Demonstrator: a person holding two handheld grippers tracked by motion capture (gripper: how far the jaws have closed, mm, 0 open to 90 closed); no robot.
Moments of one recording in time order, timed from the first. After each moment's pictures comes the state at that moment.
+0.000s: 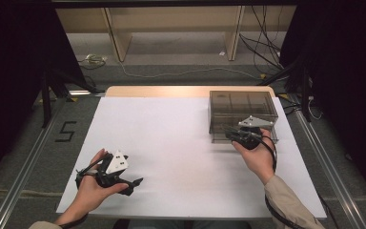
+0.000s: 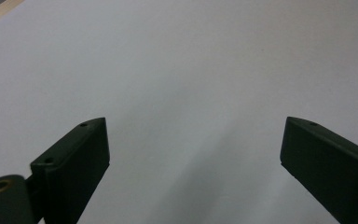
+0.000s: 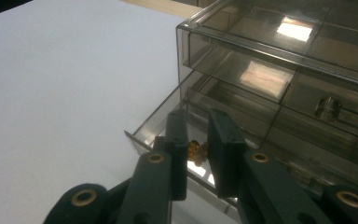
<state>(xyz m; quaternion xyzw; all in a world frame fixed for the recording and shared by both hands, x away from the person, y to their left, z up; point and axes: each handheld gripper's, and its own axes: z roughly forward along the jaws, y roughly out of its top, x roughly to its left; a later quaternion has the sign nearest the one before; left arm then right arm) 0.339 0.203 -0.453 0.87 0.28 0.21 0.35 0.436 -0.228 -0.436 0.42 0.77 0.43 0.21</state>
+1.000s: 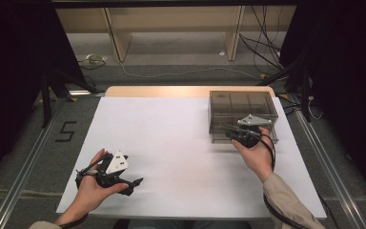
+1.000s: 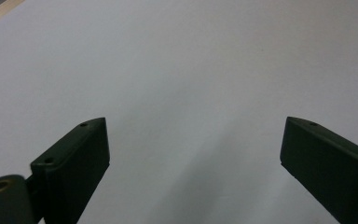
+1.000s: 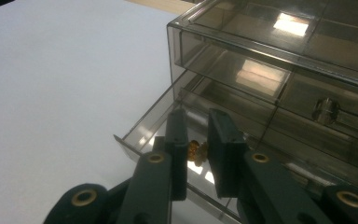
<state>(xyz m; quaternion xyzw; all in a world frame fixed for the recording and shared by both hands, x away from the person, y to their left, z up) 0.339 0.203 -0.453 0.87 0.28 0.21 0.35 0.442 -0.226 -0.438 0.43 0.77 0.42 0.21</state>
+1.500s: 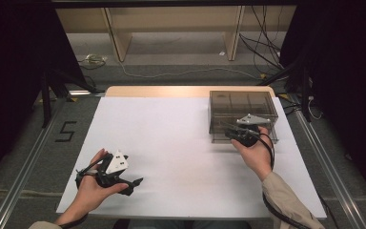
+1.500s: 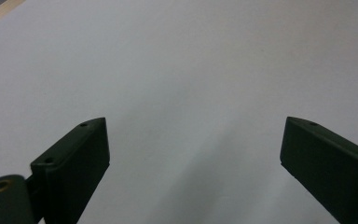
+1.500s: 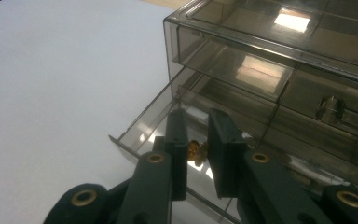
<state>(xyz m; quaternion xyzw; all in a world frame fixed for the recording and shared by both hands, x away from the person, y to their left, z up) 0.339 0.203 -0.453 0.87 0.28 0.21 0.35 0.447 -0.225 -0.440 0.43 0.77 0.41 0.21</state>
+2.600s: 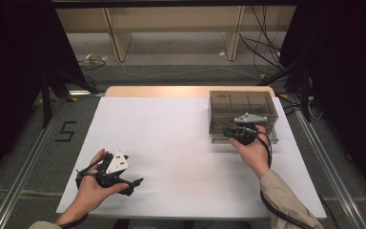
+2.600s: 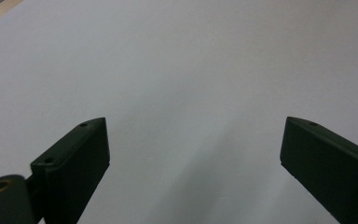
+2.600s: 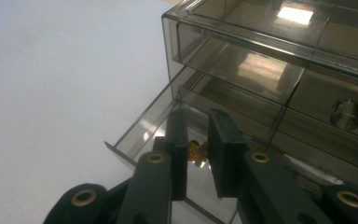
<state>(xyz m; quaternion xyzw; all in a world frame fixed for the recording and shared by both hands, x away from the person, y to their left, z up) 0.339 0.203 -0.453 0.87 0.28 0.20 0.35 0.455 -0.221 -0.443 0.44 0.78 0.41 0.20</state>
